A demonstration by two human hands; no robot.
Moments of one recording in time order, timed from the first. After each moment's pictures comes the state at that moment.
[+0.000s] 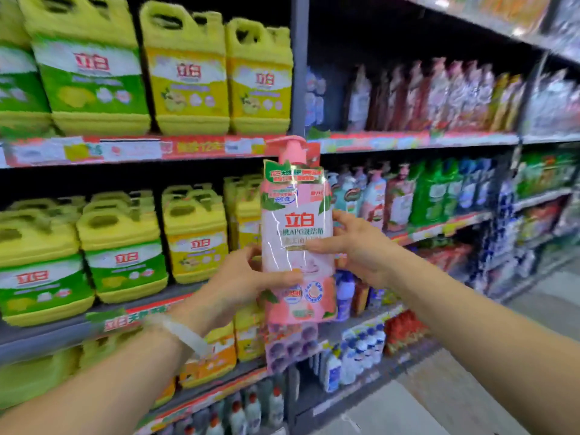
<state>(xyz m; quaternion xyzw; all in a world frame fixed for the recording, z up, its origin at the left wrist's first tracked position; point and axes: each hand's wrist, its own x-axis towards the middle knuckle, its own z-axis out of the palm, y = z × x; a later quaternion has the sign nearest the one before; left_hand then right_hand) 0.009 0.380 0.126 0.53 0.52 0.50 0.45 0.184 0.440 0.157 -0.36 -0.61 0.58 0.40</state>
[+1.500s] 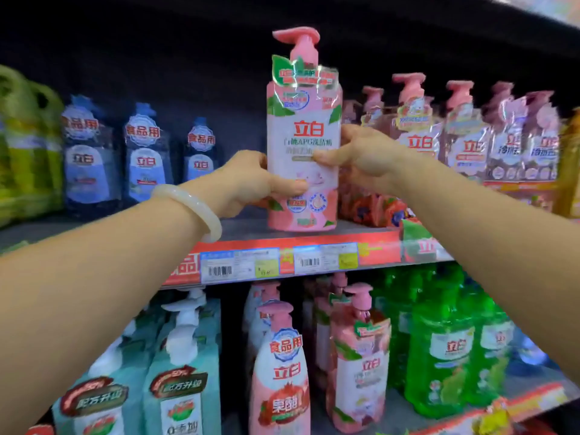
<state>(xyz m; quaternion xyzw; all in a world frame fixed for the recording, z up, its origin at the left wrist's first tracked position) 0.294 0.967 0.345 0.61 0.55 0.53 0.23 0.451 1.044 0.373 -0.20 -0.76 0.44 0.44</state>
